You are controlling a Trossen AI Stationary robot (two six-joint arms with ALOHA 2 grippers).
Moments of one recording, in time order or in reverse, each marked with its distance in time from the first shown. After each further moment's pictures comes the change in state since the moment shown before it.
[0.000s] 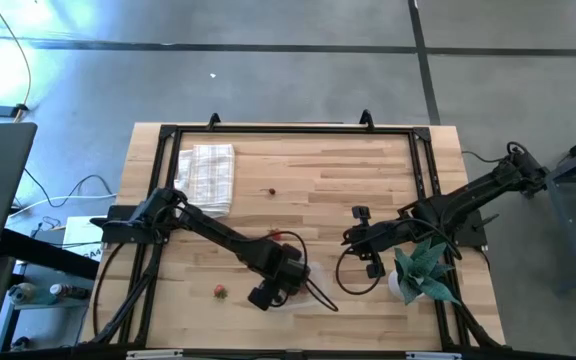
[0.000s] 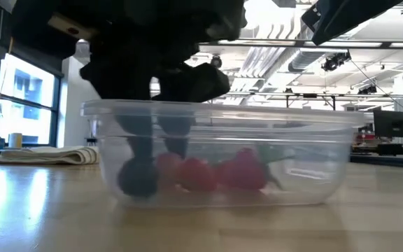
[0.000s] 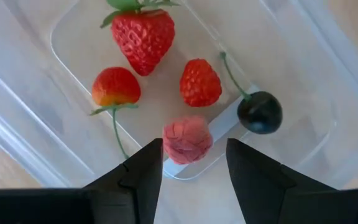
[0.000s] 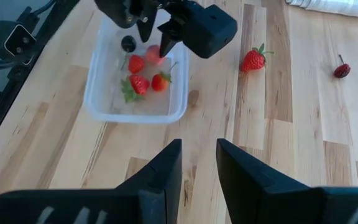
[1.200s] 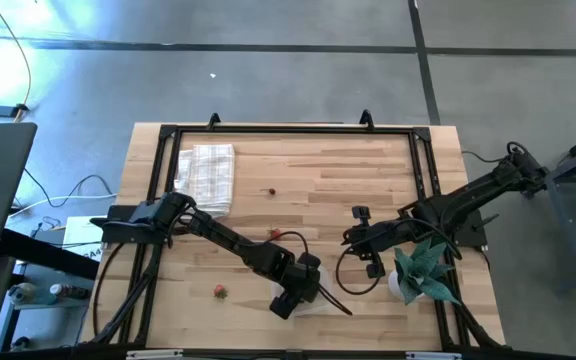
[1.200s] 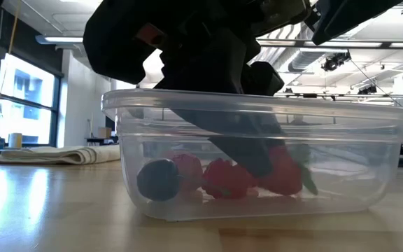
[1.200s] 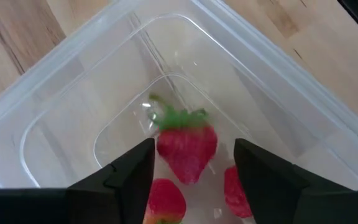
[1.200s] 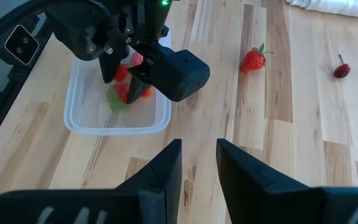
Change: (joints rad) left arm 0.001 0.079 -0.001 0.403 -0.004 -0.010; right arm 0.000 0.000 0.000 0.000 0.000 0.000
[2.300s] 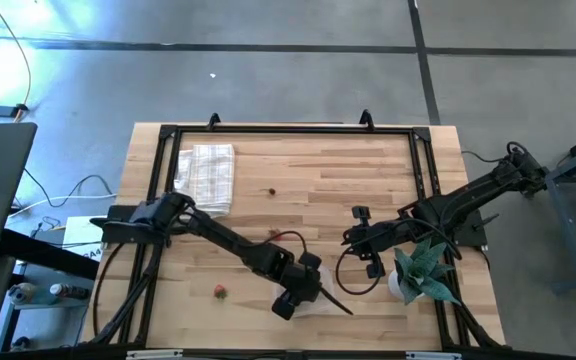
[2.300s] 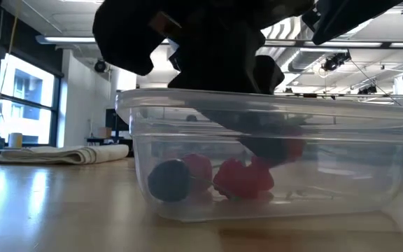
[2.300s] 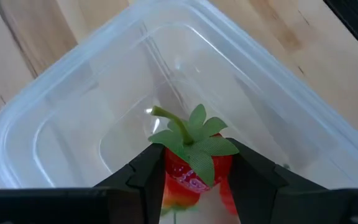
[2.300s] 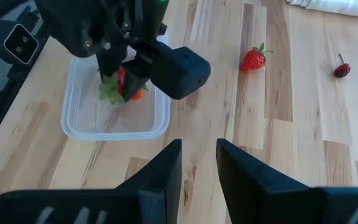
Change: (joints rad) left arm 0.000 -0.009 0.000 0.027 -0.023 -0.026; right arm 0.000 0.000 0.000 -0.001 0.000 0.000
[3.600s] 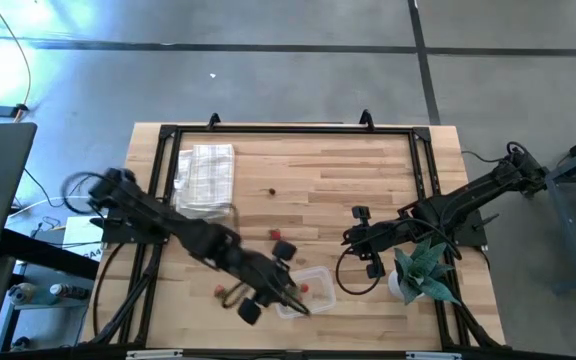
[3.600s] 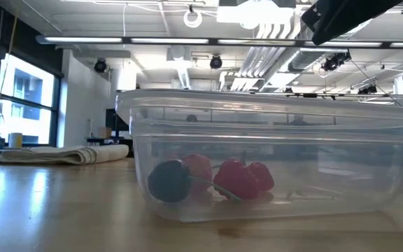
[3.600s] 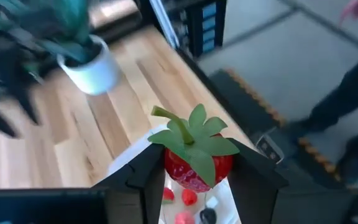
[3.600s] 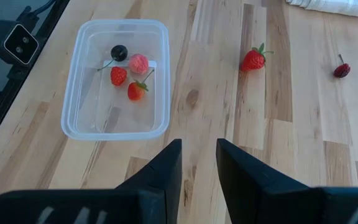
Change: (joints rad) left arm -0.114 -0.467 -0.062 -0.090 -0.098 -0.039; right arm 0.000 0.000 0.000 0.001 0.000 0.000
